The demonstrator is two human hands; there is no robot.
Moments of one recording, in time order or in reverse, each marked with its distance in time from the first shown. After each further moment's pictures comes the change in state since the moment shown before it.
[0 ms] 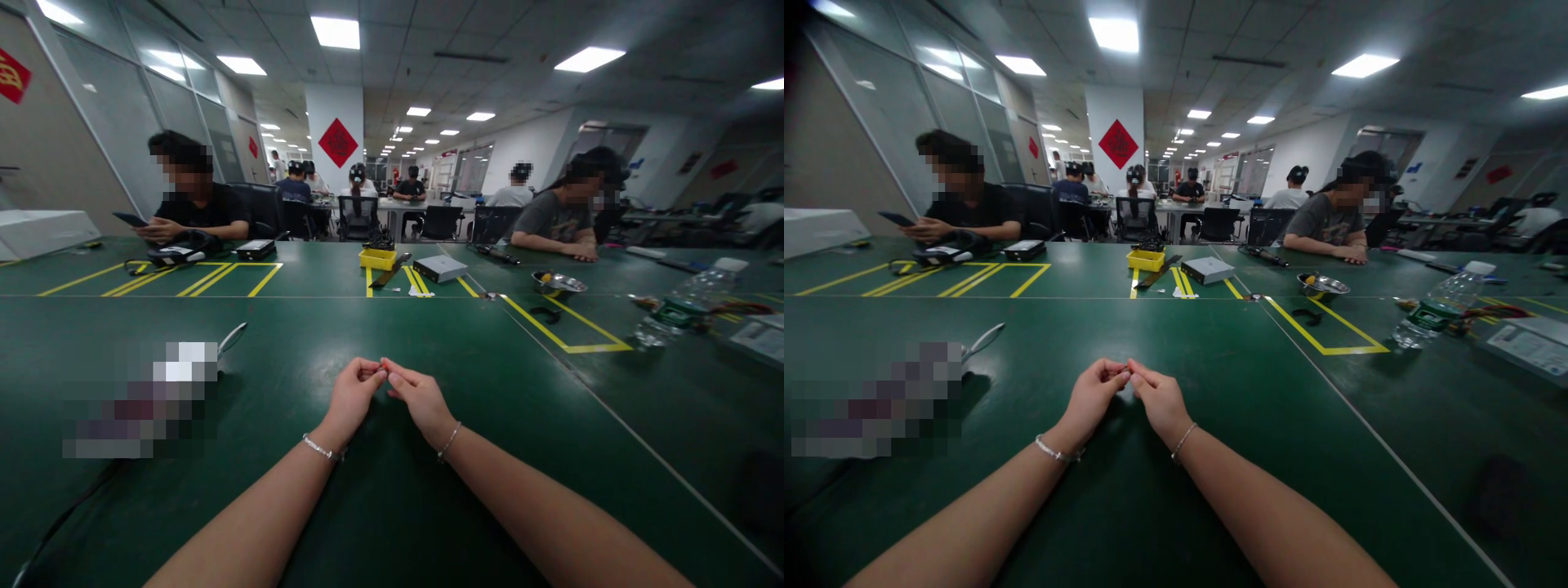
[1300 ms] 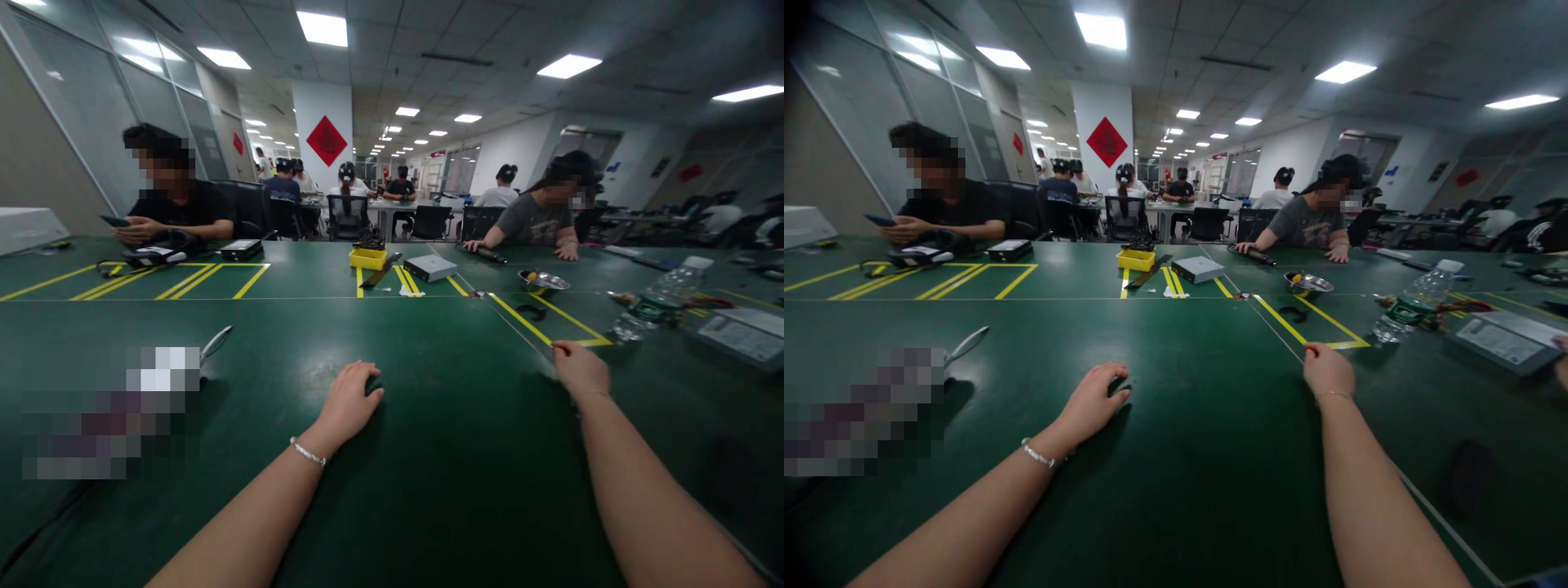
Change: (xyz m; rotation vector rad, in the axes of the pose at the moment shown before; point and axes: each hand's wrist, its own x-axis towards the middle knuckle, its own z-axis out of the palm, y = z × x) left_hand 0.006 -0.016 -0.007 0.910 -0.202 0.358; right_hand -0.002 -0.060 -0.275 -1.413 0.890 0.158
